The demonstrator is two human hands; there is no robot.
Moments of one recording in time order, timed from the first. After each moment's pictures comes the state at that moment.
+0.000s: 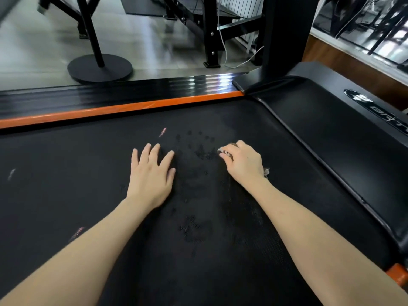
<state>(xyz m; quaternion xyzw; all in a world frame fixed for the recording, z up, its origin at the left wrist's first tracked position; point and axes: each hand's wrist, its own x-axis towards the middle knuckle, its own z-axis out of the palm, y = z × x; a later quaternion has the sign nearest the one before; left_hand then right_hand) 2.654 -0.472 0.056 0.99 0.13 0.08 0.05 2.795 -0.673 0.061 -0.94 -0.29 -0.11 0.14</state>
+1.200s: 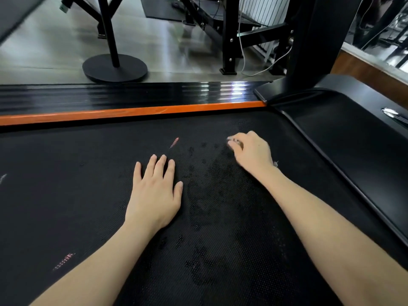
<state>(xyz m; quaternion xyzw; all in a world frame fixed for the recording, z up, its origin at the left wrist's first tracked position) 2.665 -0.466 0.040 0.98 0.18 0.08 0.07 2.862 -0.621 0.068 -0.94 -0.30 -0.10 0.16</state>
